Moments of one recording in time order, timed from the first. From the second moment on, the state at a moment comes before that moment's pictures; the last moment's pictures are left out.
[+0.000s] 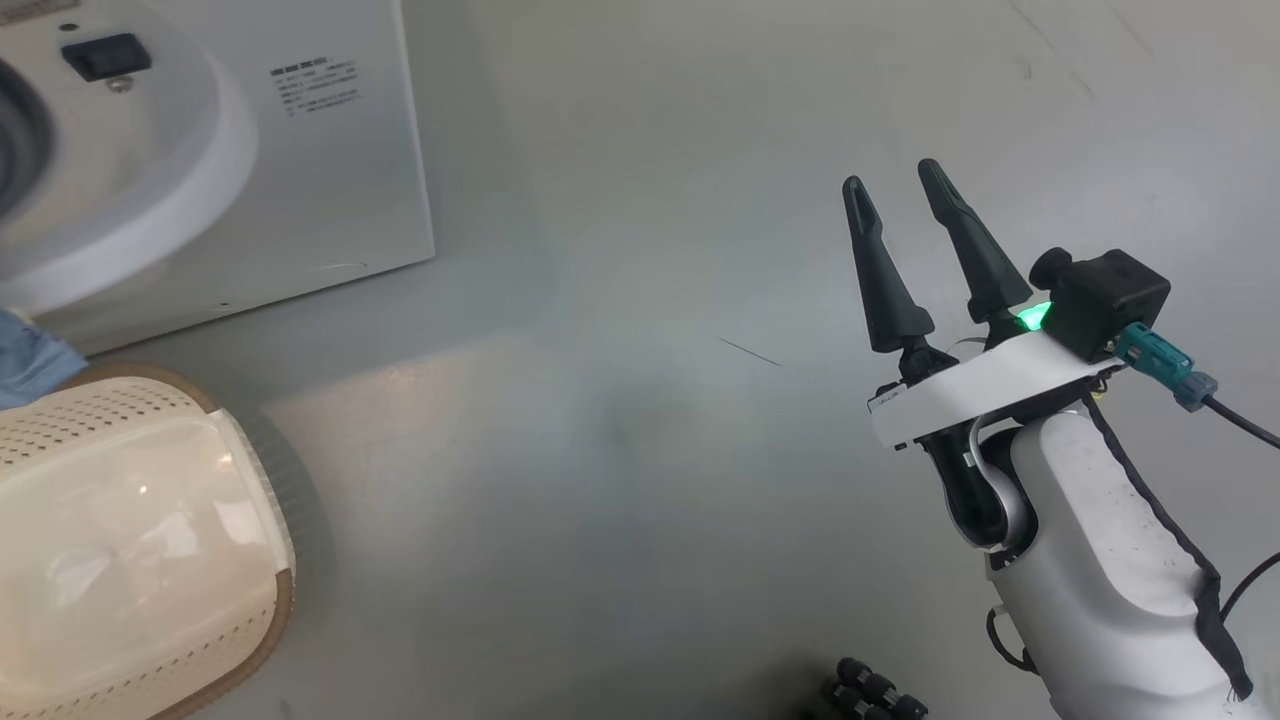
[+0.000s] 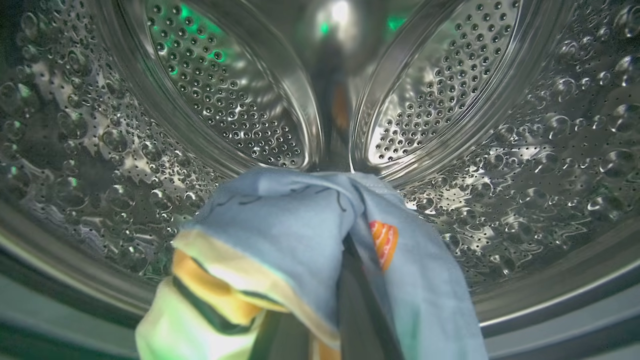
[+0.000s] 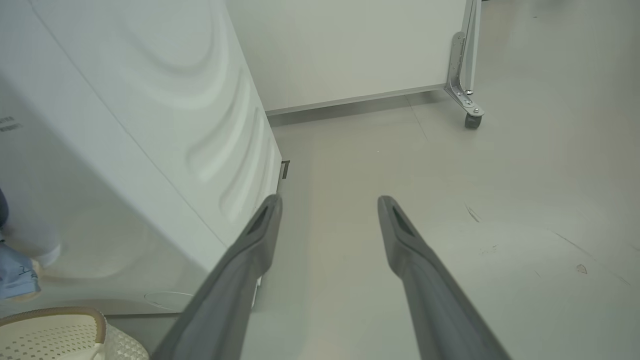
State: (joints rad) left arm -0.79 0.79 -0.16 0.43 -0.77 -0.12 -0.01; right arm -0.45 -0.12 0.37 0.21 0.48 0.12 -0.25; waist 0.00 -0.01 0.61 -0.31
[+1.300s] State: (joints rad) left arm -0.92 0.75 -0.30 0.57 -0.76 -0.12 -0.14; right arm -0.48 -0.10 0.33 0.22 0.47 0.12 -0.25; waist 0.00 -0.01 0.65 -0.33
